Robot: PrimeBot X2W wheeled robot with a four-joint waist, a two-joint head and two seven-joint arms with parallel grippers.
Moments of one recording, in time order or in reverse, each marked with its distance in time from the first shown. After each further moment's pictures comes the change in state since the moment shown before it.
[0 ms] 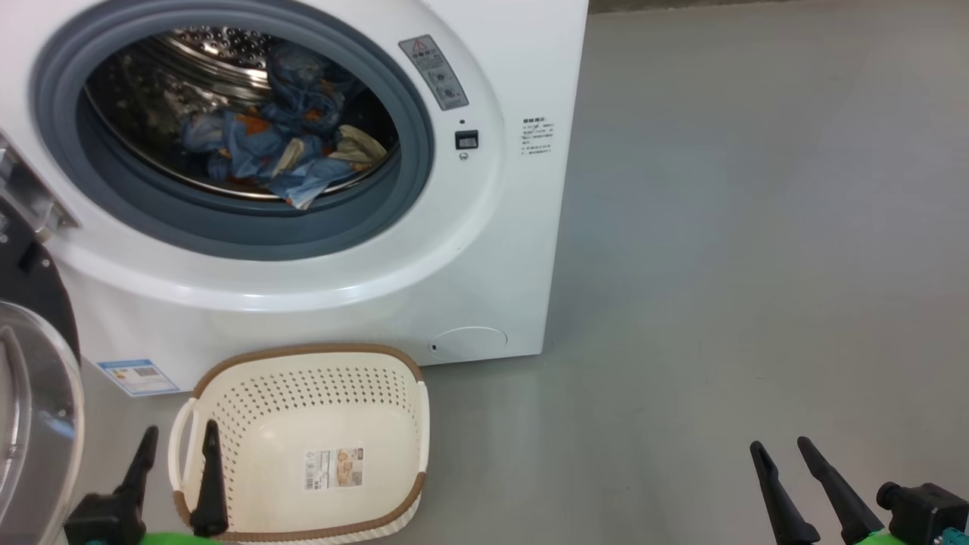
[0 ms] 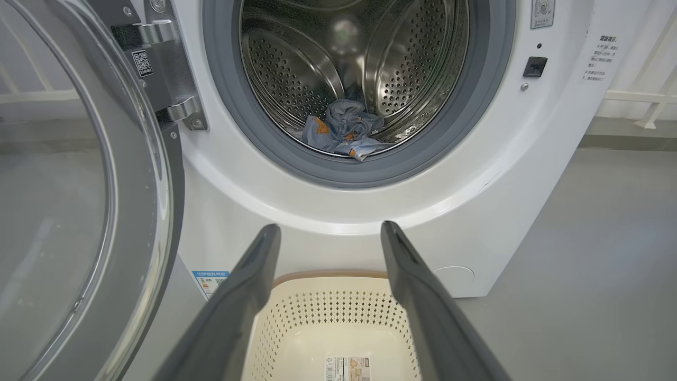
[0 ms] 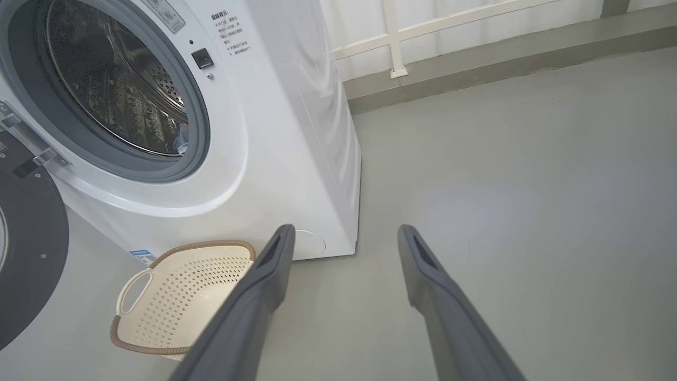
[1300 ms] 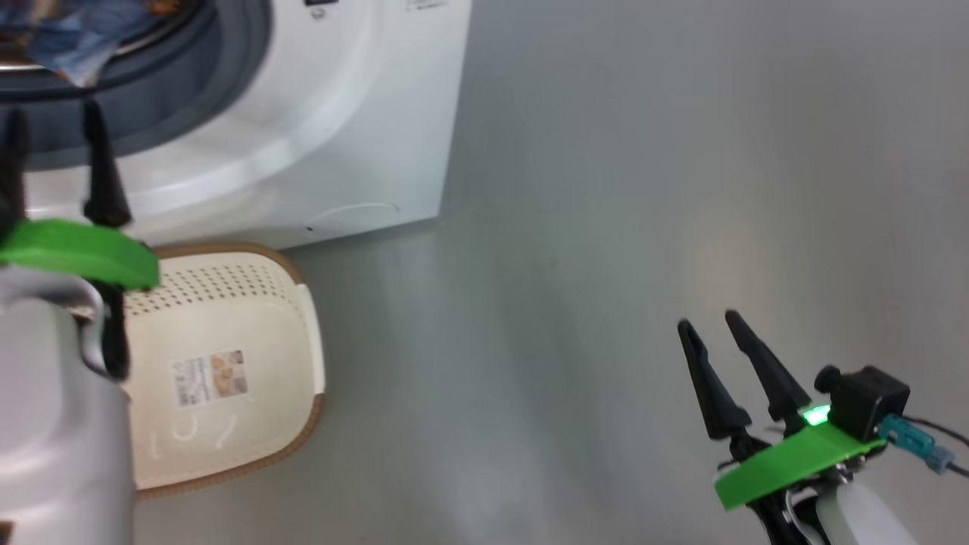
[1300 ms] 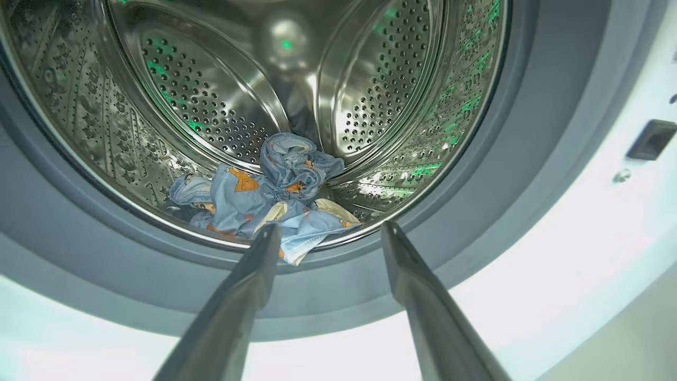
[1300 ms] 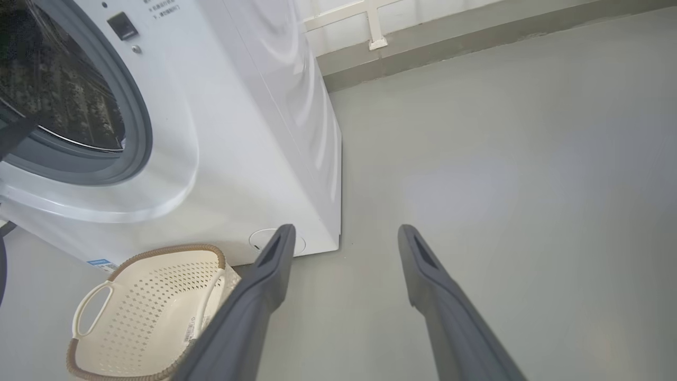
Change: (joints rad) left arm -0.713 0.085 0.030 0.342 0.004 0.009 -0.001; right arm -0.267 0.068 0.095 -0.016 -0.001 0.000 0.000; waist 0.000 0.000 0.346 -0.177
